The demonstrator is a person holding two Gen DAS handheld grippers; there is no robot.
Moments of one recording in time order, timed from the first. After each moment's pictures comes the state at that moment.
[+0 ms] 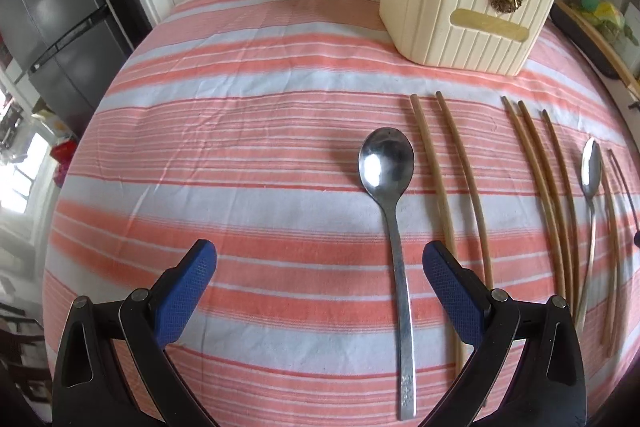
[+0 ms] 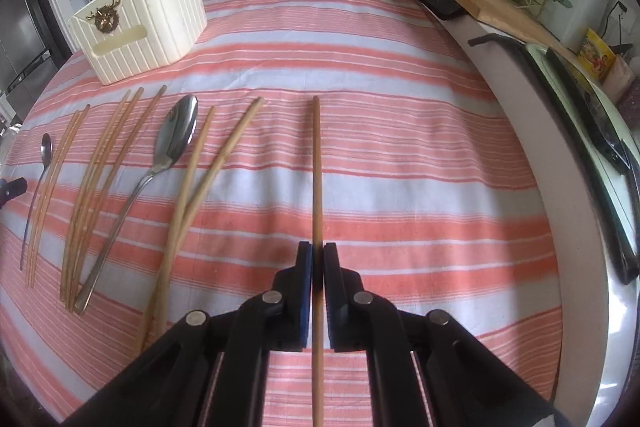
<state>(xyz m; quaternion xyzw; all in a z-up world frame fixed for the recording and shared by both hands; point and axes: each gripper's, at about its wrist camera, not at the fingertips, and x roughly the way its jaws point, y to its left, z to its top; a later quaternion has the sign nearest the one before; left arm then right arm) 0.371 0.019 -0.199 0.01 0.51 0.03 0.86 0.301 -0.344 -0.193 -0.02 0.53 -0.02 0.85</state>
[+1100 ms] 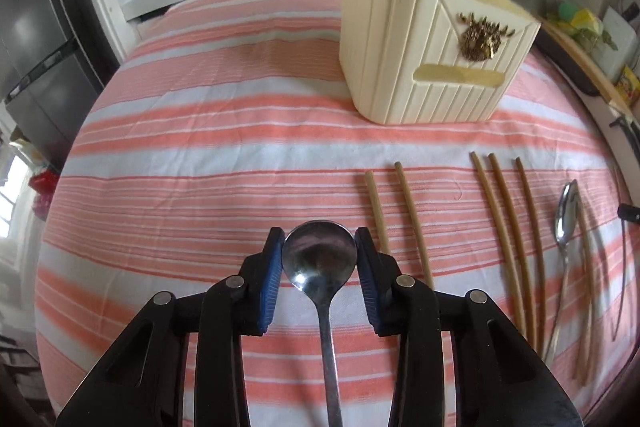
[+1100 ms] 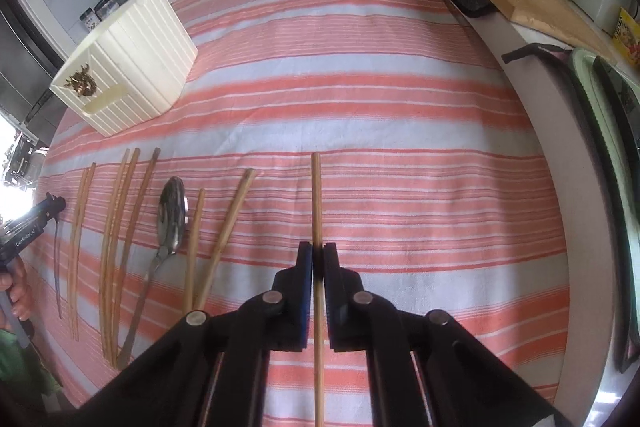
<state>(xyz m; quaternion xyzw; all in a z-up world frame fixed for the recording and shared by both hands) 0.399 0.006 -0.165 0.00 0.48 -0.03 0.88 0.383 -0.367 -0.175 0.06 0.55 0.03 0.83</state>
